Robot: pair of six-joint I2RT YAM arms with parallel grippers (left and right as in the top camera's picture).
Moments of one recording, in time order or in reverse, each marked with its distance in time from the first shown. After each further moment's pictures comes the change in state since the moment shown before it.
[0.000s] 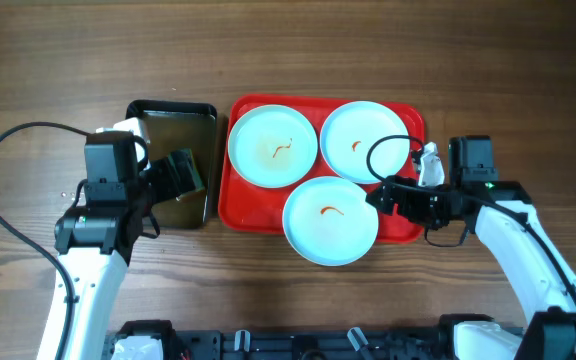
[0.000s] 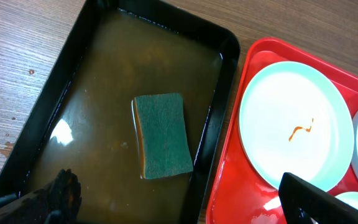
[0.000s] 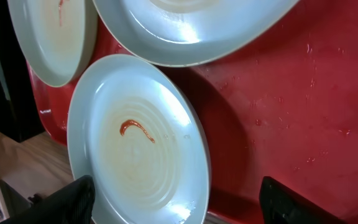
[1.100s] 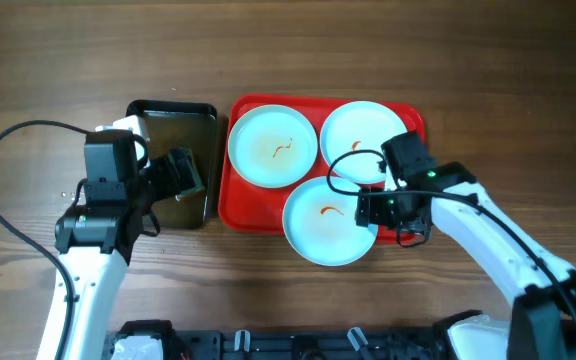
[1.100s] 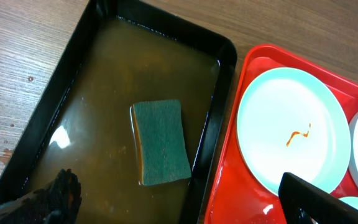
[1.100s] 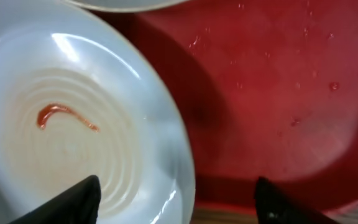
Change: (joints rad) left arm 0.000 0.003 0.000 0.022 0.000 0.000; right arm 0.319 0.116 0.106 -0.128 0.412 0.199
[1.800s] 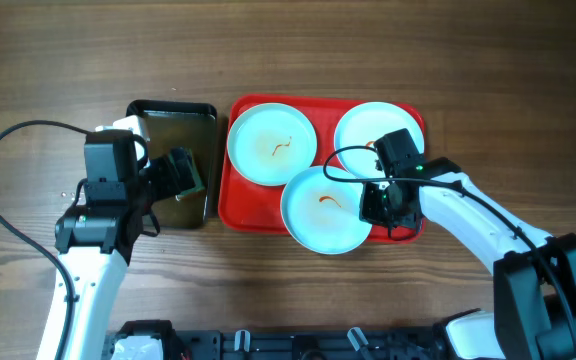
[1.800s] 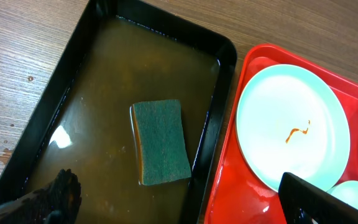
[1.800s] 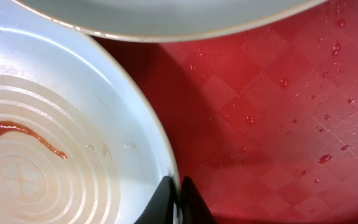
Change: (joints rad) left arm 0.000 0.000 0.000 0.000 0.000 0.000; right arm 0.002 0.114 0.004 0.080 -0.008 0.073
